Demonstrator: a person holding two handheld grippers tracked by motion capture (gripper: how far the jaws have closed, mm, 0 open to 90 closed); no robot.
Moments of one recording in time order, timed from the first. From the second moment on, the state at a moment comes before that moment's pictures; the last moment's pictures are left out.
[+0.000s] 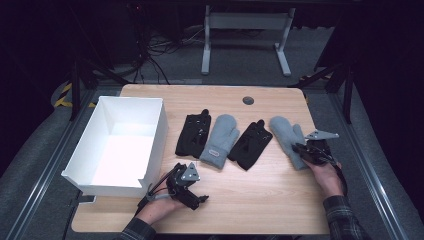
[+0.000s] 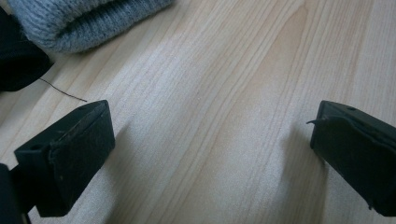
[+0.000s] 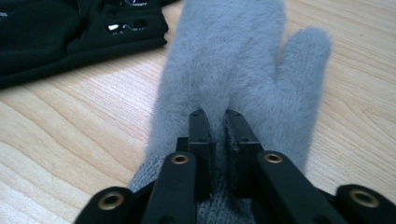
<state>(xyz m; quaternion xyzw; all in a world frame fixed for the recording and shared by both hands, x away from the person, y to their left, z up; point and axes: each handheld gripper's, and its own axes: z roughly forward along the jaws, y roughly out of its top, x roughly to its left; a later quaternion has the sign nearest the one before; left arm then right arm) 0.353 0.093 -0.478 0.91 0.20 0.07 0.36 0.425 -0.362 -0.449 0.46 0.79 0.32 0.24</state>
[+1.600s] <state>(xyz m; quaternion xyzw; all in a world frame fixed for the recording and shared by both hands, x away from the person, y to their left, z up) 0.352 0.091 -0.479 0.91 0.20 0.07 0.36 0.326 -0.299 -0.399 0.26 0.84 0.45 0.16</state>
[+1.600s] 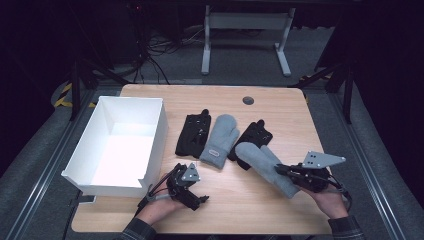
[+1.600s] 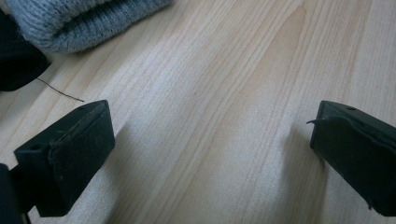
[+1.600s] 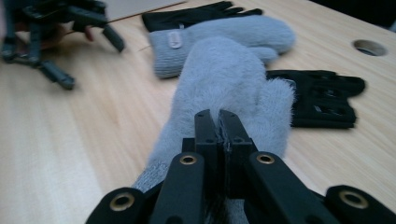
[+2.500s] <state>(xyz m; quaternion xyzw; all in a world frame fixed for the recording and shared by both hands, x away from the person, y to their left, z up) 0.349 0.089 -0.473 0.91 0.22 0.08 0.36 0.307 -0.261 -0.426 0.20 0.89 0.41 0.08</state>
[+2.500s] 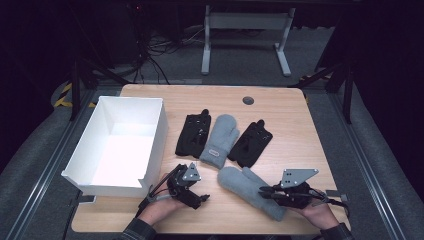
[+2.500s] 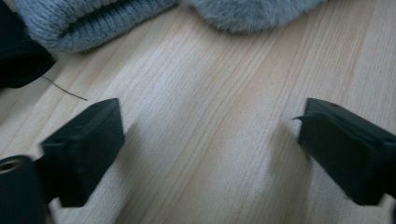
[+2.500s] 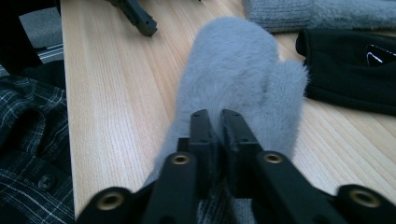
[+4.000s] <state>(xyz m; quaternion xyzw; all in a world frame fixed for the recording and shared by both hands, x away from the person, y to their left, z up) 0.377 0.001 -0.449 0.91 0.20 0.01 0.37 0.311 -0.274 -0.445 0.19 0.91 0.37 0.01</state>
